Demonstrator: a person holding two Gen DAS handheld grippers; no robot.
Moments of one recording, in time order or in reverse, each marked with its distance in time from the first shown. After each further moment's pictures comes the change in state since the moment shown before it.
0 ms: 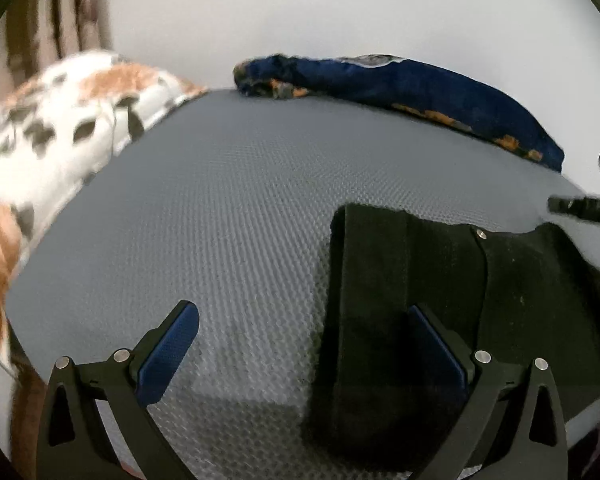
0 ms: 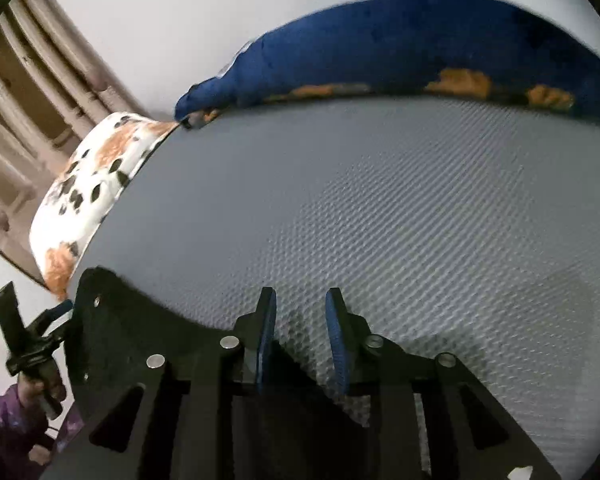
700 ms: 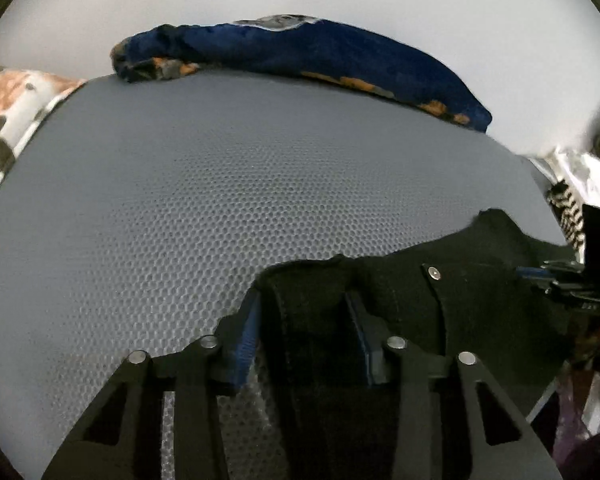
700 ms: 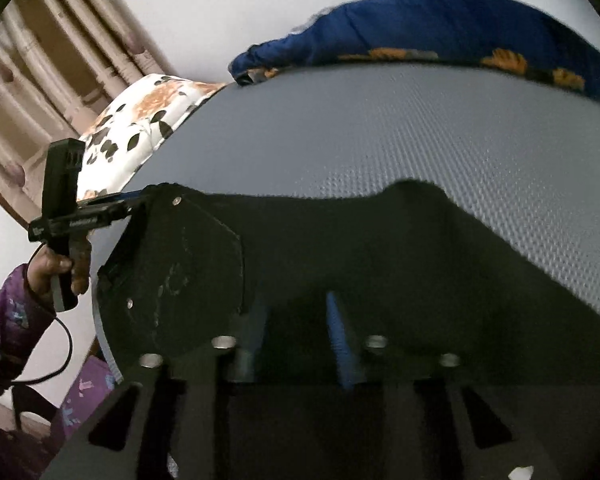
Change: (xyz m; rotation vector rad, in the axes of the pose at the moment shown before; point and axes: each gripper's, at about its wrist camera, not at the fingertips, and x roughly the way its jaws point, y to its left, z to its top) left arm 0.064 0.000 0.067 0.160 0.187 -0.372; right arm -0.002 0.087 -0.101 -0.062 0.061 0.010
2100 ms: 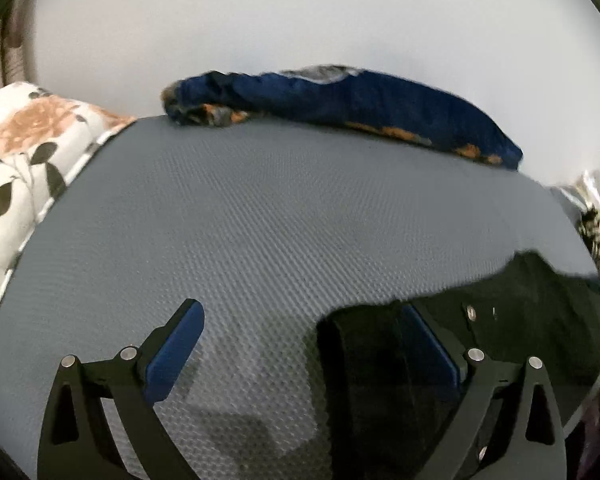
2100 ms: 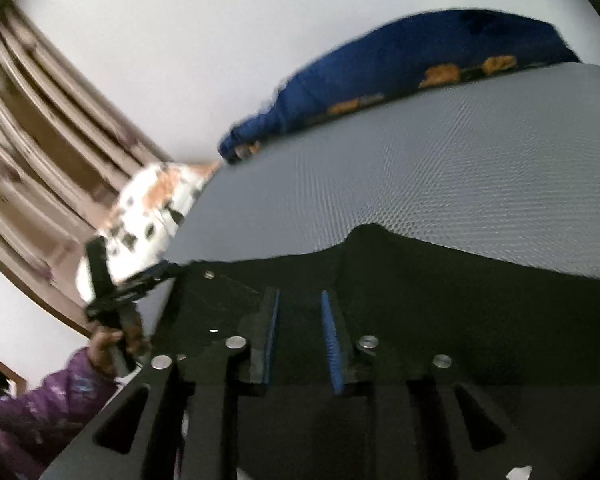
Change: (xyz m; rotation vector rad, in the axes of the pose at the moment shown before) left arm -0.030 0.026 0.010 -0.080 -0.176 0.129; right arm -0.090 -0.033 -0.016 0.278 -0.245 0.127
